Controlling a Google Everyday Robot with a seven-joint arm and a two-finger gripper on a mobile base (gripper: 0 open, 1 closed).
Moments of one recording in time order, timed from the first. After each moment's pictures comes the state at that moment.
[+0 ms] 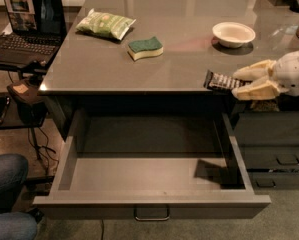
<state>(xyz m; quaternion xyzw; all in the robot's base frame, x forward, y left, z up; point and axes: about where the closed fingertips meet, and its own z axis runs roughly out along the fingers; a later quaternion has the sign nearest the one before) 0.555 -0.253 0.878 -0.54 0.69 0.22 0.43</state>
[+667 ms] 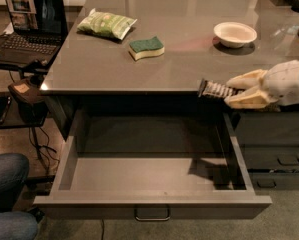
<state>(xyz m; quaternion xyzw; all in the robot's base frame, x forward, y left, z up) 0.553 -0.240 0.856 -0.54 0.69 0.21 0.43</state>
